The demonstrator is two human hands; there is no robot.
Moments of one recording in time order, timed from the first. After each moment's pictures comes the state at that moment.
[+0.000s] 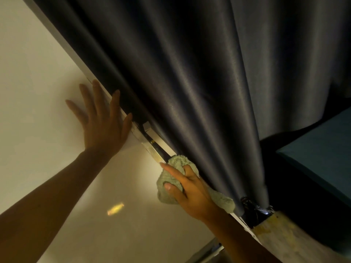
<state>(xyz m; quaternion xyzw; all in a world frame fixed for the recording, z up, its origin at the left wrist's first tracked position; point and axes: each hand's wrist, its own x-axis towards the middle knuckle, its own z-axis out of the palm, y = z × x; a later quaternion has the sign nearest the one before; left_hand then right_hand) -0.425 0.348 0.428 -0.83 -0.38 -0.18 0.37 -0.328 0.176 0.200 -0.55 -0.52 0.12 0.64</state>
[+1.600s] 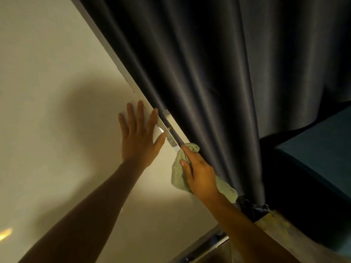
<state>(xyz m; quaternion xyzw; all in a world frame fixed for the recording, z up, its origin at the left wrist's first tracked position) -0.455 0.303 0.347 -0.84 -0.32 -0.21 0.39 -0.348 0.169 0.204 -0.64 -0.45 0.09 0.62</state>
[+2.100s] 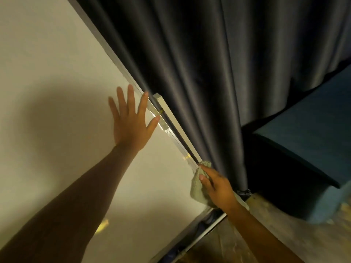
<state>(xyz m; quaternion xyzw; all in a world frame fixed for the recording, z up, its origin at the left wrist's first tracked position) -0.458 0.308 0.349 -0.86 -0.32 -0.21 0.35 -0.355 0.086 0.094 -0.69 -0.39 0.19 0.57</state>
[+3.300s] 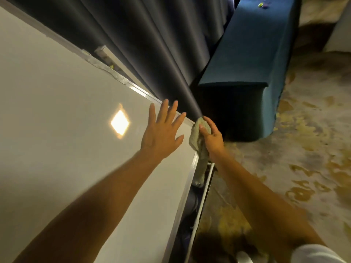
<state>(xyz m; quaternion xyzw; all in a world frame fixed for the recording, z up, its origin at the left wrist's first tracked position) -0.495 0.213 0.186 -0.91 0.07 -0.03 0.40 -0.450 0.065 0.061 -0.51 0.07 0.17 0.84</state>
